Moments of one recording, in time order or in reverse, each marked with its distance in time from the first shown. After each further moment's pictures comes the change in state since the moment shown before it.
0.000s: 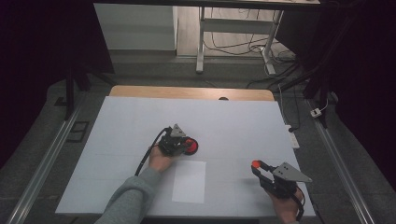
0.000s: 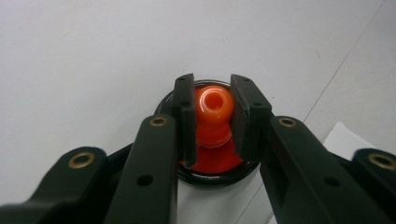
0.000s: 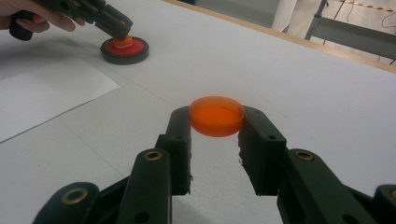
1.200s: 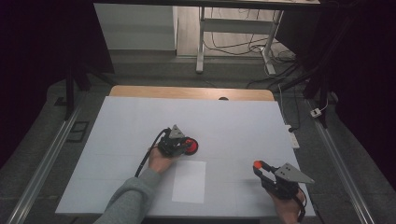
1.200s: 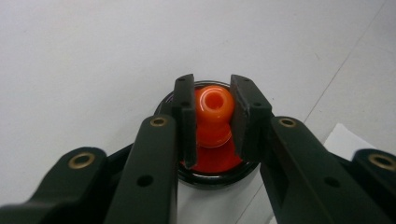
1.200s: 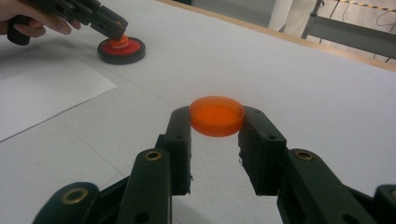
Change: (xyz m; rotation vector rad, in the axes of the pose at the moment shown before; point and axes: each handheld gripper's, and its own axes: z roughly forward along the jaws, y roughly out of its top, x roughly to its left) left arm -0.003 -0.002 0.000 -0.015 0.021 0.009; right arm -0.002 -0.002 -0.004 -0.002 -0.011 0.012
